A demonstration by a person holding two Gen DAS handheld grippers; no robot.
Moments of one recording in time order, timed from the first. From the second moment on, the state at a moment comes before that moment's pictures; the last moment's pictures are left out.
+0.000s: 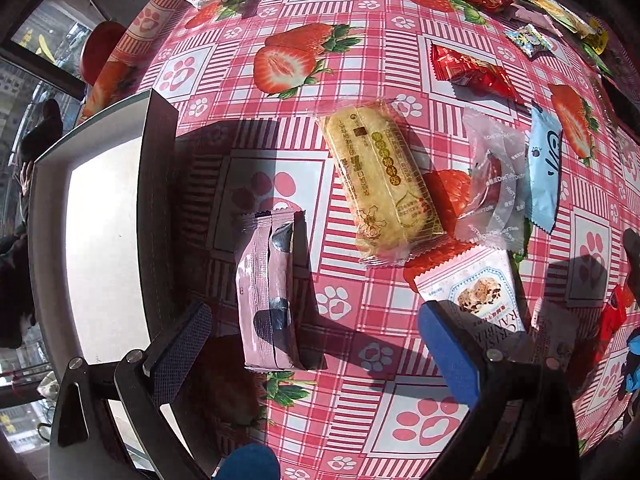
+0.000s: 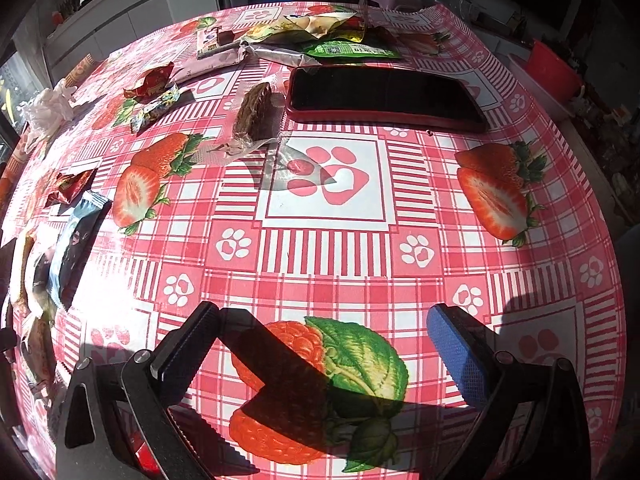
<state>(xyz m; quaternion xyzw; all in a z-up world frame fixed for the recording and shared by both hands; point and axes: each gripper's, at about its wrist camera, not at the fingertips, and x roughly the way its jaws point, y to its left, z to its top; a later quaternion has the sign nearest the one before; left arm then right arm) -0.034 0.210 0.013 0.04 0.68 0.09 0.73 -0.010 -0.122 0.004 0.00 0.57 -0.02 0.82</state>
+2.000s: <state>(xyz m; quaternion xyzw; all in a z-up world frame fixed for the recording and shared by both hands) -0.142 0.335 0.087 -0.05 0.62 0.07 0.78 -0.072 0.124 0.071 0.07 0.72 0.22 0.65</state>
